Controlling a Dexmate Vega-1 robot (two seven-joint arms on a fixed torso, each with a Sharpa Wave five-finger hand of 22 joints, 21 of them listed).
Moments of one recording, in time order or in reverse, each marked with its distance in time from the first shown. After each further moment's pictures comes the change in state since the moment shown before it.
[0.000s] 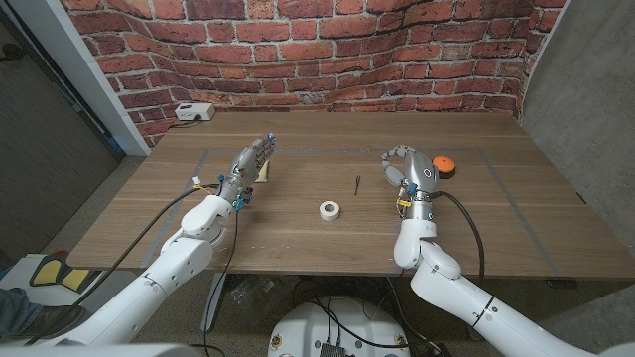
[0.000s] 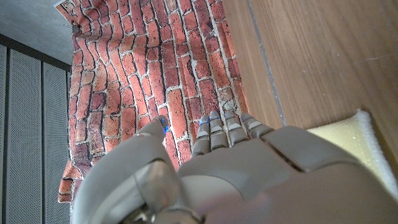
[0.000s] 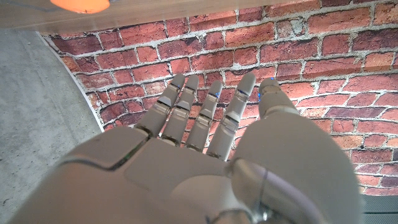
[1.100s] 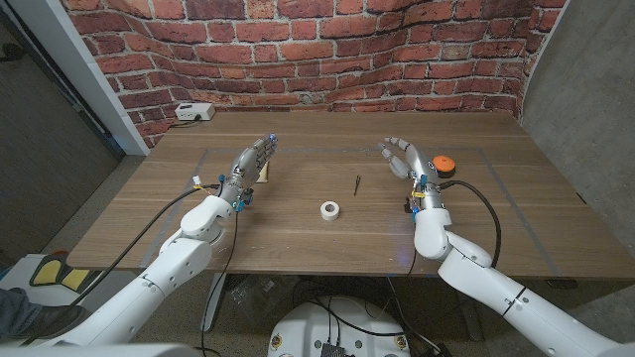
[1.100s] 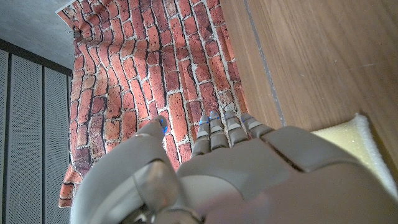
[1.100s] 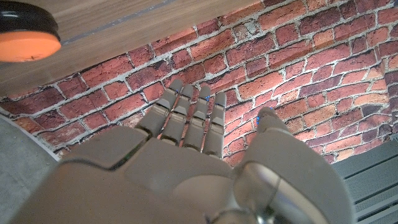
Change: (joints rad) left arm 0.008 0.013 0.002 -0.018 0.005 0.008 0.000; left_hand -0.009 -0.009 0.007 0.001 -0.004 0.000 0.000 0.000 0.000 0.000 0.000 0.000 0.000 0.000 0.000 0.000 0.000 0.000 0.000 0.000 0.000; right arm -0.014 -0.112 0.120 0.003 0.263 0.402 0.162; right_hand -0.253 0.072 -0.044 0.099 0.005 -0.329 0.188 -0.108 0.000 -0.102 0.133 -0.026 0.004 -0.145 0.072 0.000 -0.003 -0.051 0.008 -0.019 0.002
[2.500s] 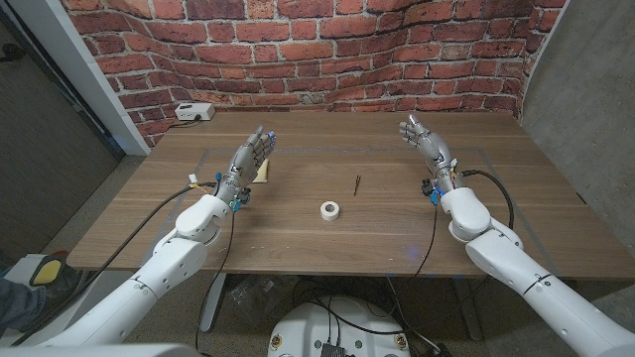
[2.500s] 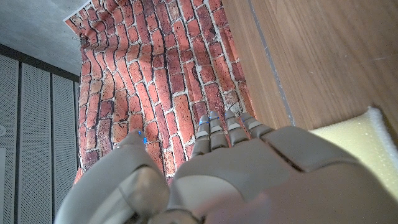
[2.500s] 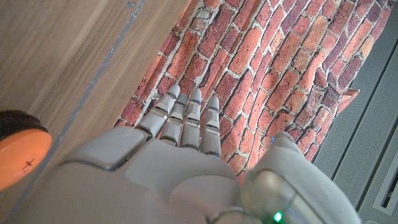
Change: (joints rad) left arm 0.030 0.033 -0.017 -0.058 0.011 0.004 0.015; left_hand -0.142 -0.142 -0.116 0.047 -0.026 0.000 0.000 0.000 0.000 0.000 0.000 0.000 0.002 0.000 0.000 0.000 0.005 0.000 0.000 0.000 0.000; right arm 0.015 0.025 0.213 0.167 0.651 0.420 0.420; right_hand -0.253 -0.085 -0.128 0.069 -0.013 -0.101 0.076 0.001 -0.005 -0.092 0.100 -0.008 0.000 -0.148 0.051 -0.005 0.000 -0.087 0.001 -0.023 -0.003
